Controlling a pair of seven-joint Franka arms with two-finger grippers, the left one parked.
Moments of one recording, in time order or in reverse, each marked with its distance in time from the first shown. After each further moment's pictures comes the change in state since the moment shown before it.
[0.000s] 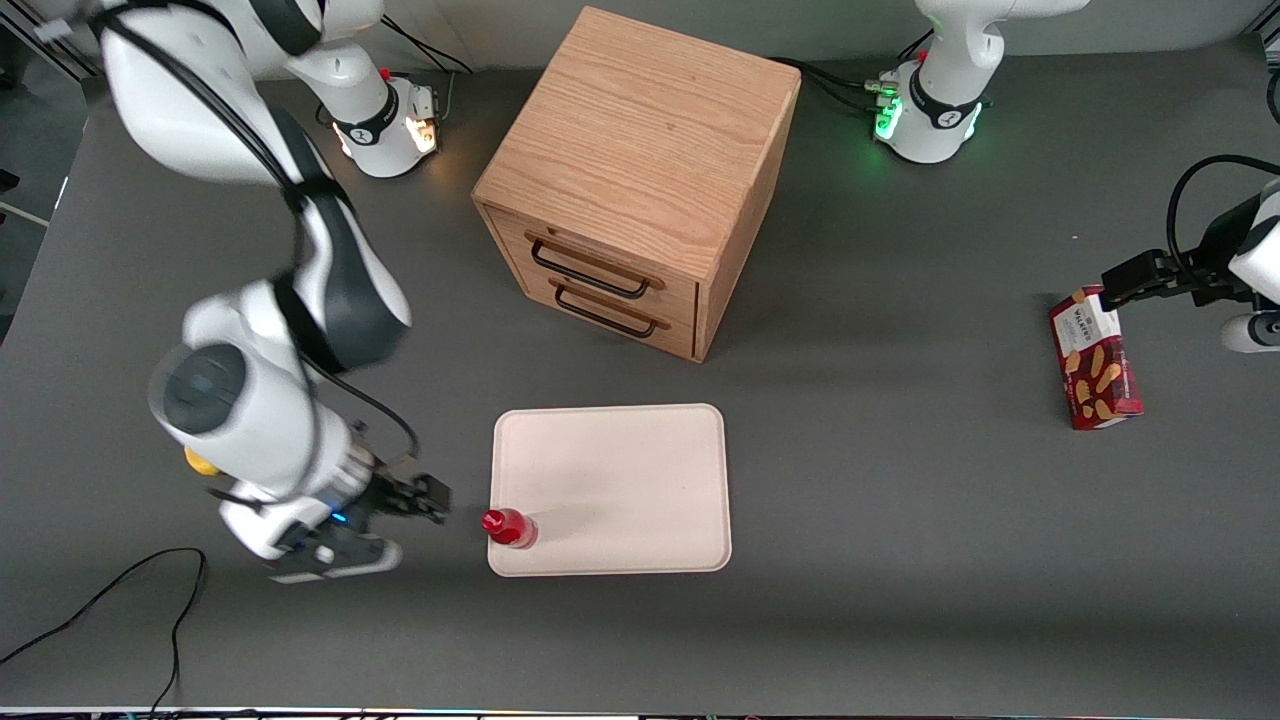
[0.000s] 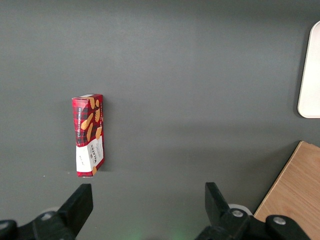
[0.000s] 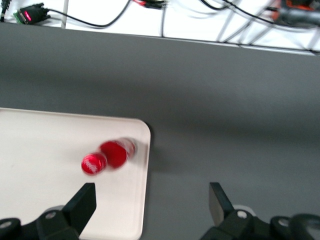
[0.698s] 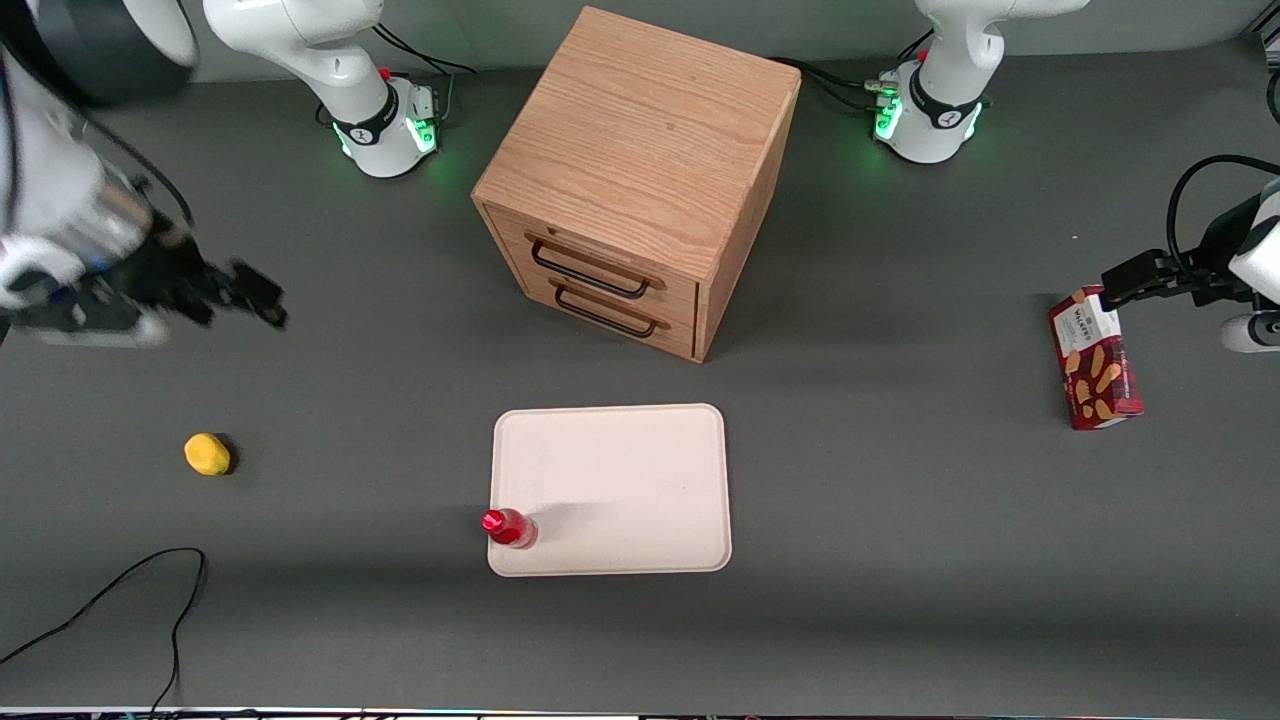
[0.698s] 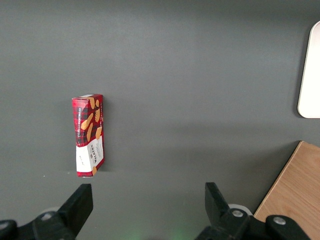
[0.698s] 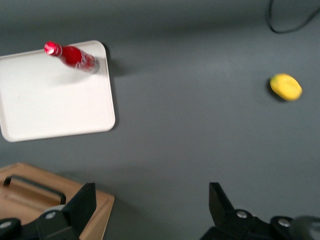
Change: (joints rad) arm -0.007 -0.739 -0.167 -0.631 0.106 -0.209 -0.001
